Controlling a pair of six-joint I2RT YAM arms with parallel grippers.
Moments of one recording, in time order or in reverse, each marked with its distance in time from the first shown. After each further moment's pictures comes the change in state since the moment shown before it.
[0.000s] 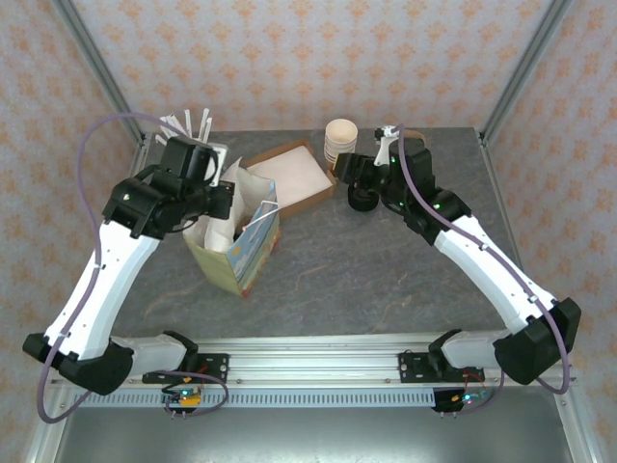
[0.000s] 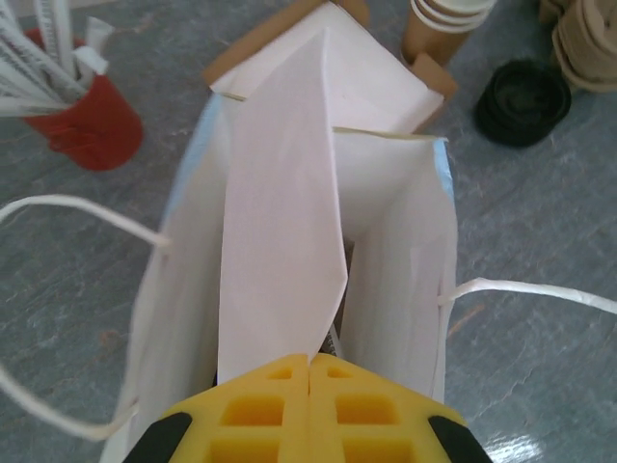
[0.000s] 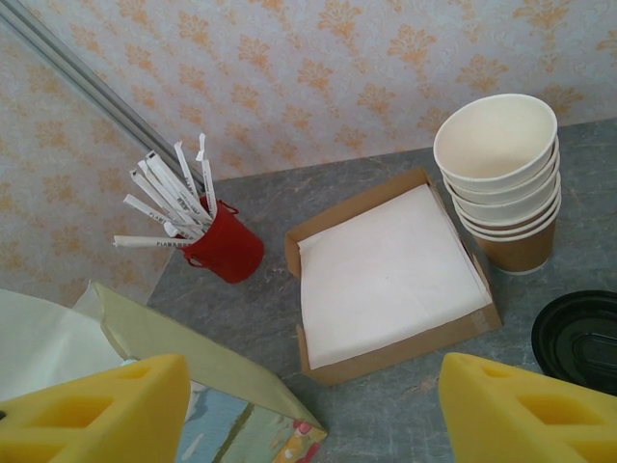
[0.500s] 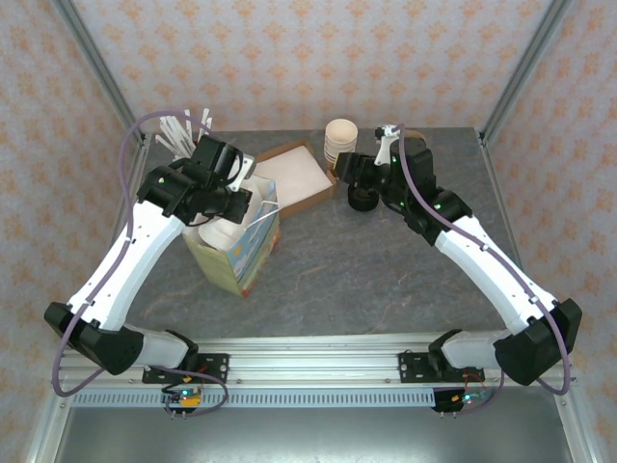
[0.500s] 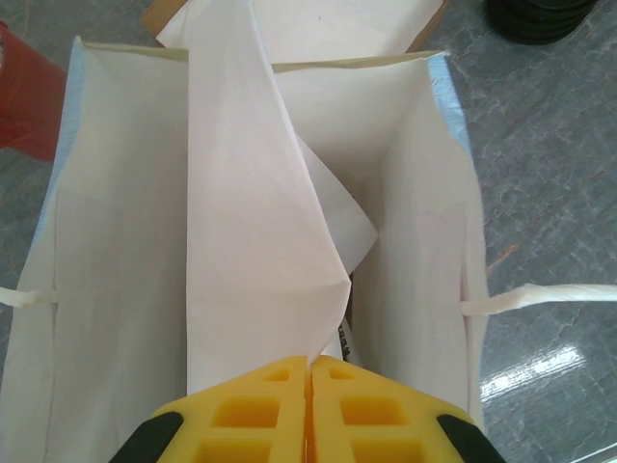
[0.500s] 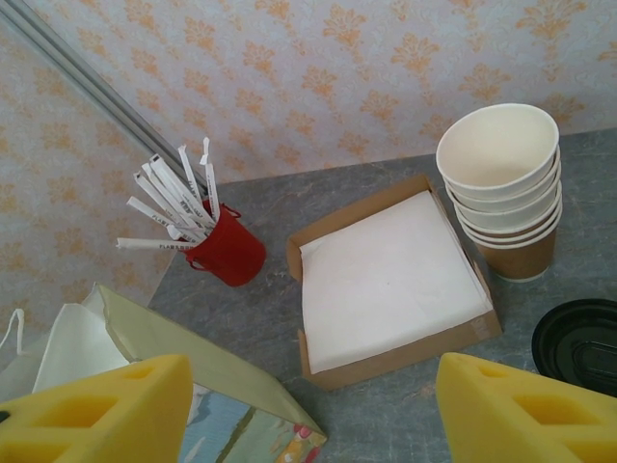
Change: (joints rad) left arm -0.032 0.126 -0.041 0.002 0.031 0.159; right arm 0.000 -0.005 0.001 0.007 0.000 -0.011
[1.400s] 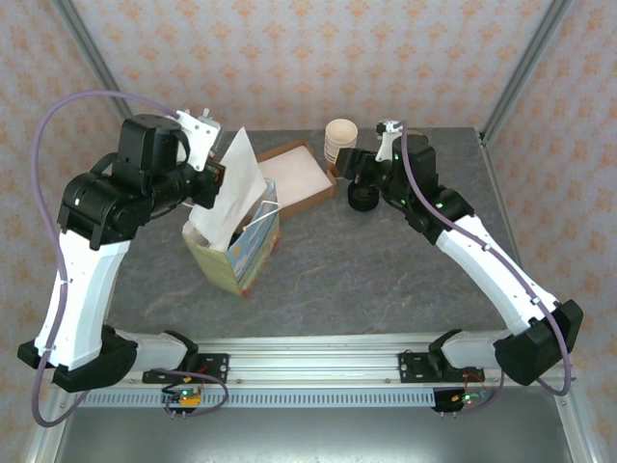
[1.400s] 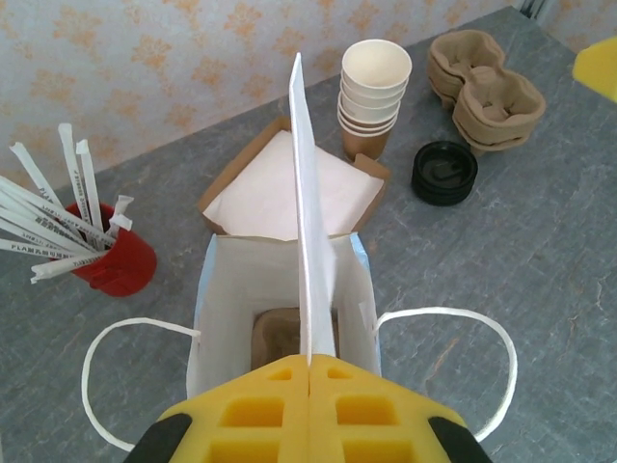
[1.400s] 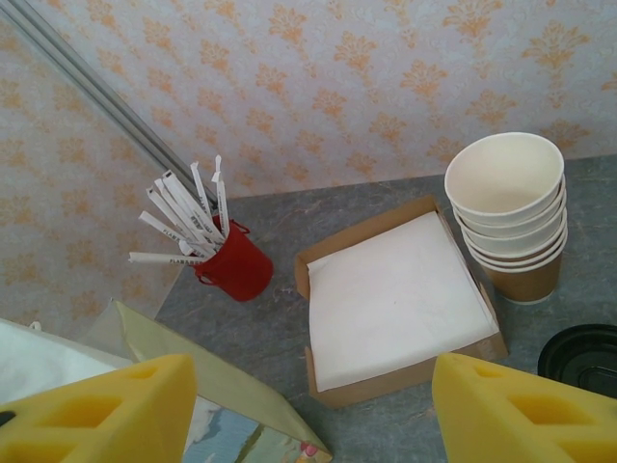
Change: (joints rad) left arm 0.000 -0.061 0.415 -0.120 0.027 0.070; right arm 0.000 0.000 0.023 0.015 0.002 -0.011
